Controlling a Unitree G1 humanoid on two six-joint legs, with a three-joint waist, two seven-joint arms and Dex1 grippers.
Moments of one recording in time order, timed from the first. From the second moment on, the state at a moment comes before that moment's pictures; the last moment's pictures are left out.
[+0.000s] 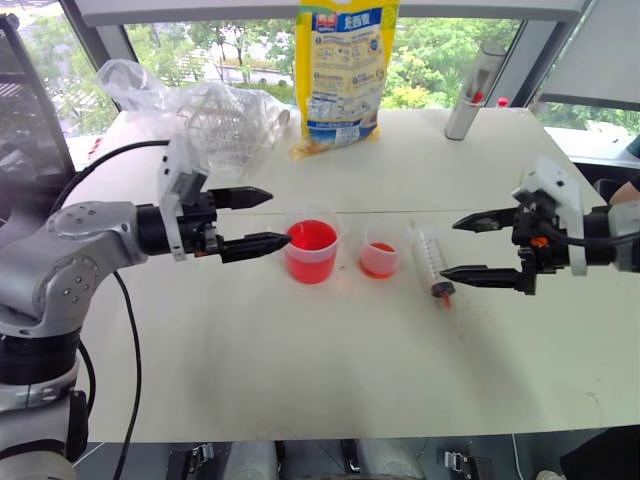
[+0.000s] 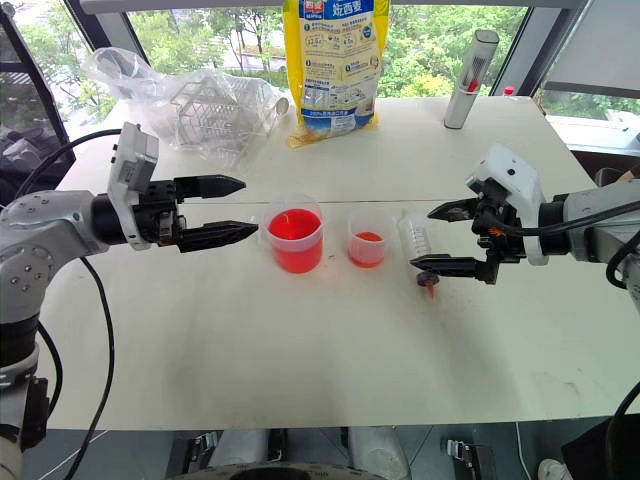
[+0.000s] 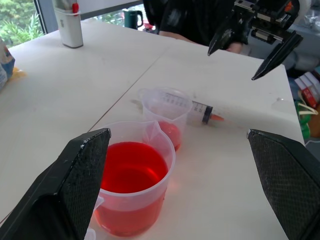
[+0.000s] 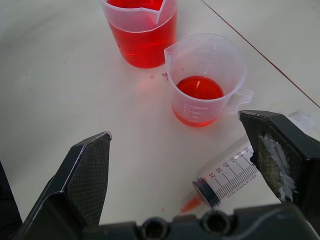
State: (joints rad) left arm -0.55 0.80 0.14 -0.35 -0.83 0.86 -0.93; right arm -0.46 -1.21 -0.13 -0.41 0.65 0.95 1.08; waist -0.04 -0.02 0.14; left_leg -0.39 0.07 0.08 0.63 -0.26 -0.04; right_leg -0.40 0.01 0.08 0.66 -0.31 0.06
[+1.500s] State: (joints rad) left arm -0.47 0.76 0.02 -0.37 -0.64 0.66 -0.95; right arm -0.93 -0.79 0.28 0.19 0.42 1.53 0.66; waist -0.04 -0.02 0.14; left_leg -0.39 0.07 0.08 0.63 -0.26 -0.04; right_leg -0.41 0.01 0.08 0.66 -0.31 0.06
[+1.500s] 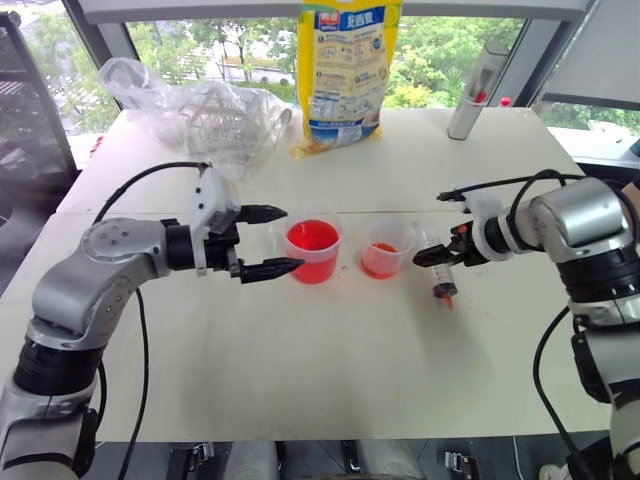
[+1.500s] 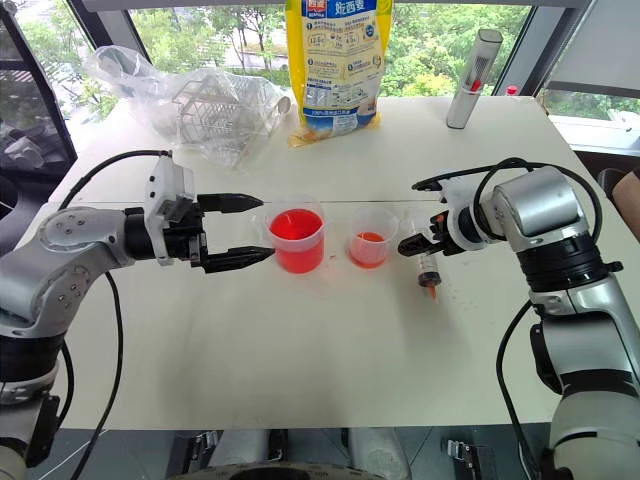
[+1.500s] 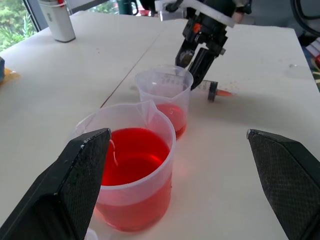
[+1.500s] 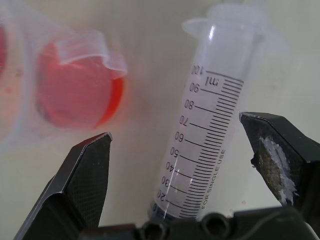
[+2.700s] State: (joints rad) left arm -0.59 0.76 0.02 -0.26 -0.60 0.61 -1.01; right arm -0.95 -0.74 -0.03 0.14 0.27 1.04 0.55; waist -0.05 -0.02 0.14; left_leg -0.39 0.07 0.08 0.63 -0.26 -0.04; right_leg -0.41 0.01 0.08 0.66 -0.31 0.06
